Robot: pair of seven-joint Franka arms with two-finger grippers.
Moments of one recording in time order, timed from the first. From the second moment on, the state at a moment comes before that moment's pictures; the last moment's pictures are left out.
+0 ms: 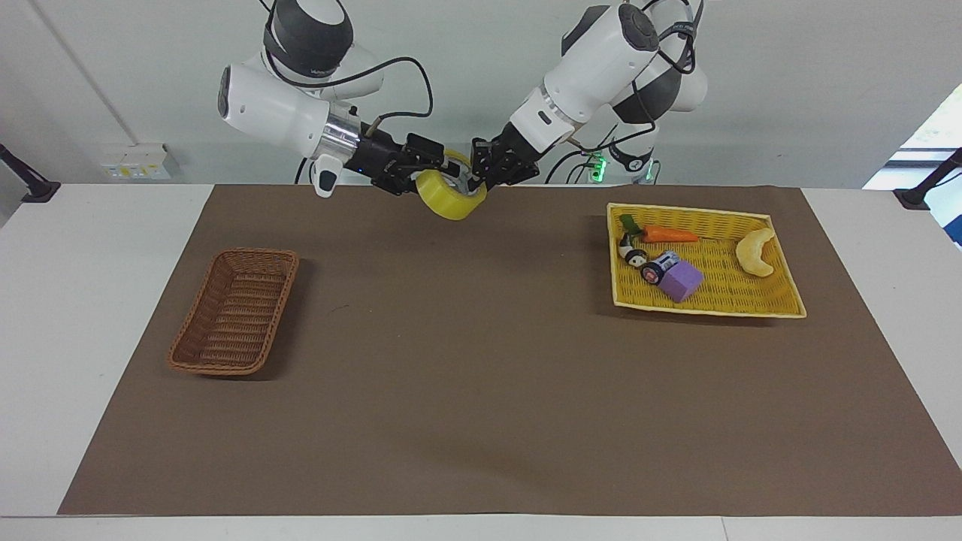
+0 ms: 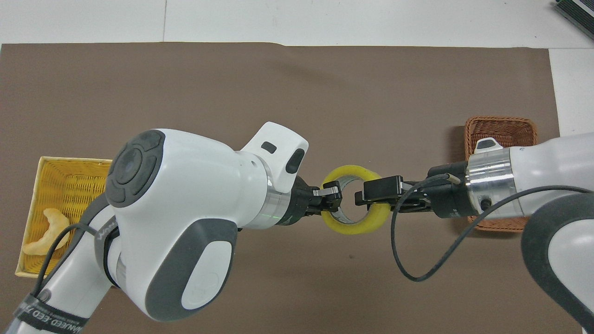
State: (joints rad) left arm -0.51 0.04 -0.17 -1.73 -0.58 2.02 -0.64; right arm 0.26 -0.17 -0.06 -2.02 0.86 1.83 0.09
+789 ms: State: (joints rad) left arm -0.44 -0.01 -0.13 -1.73 -0.59 1.95 -0.67; right arm 0.23 -0.17 -0.07 -2.00 0.72 1.80 0.15
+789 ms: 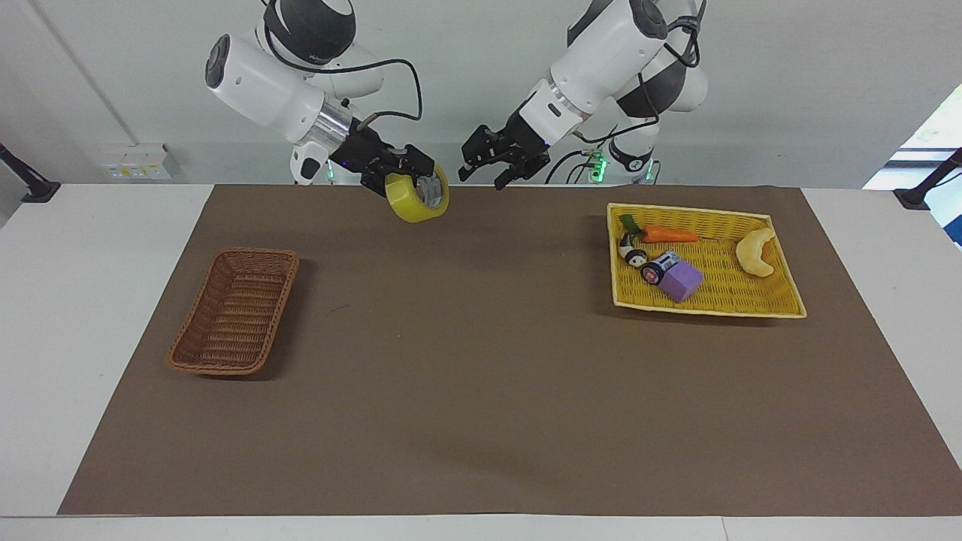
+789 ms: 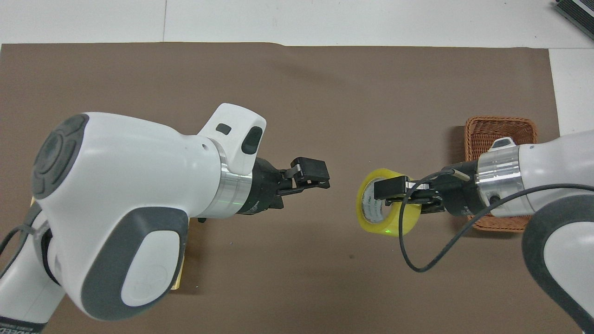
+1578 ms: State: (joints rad) left arm -0.14 -0.01 -0.12 -1.73 -0.25 1.75 -0.62; right arm -0.17 -0.03 -0.09 -2.01 0.48 1.89 -0.38
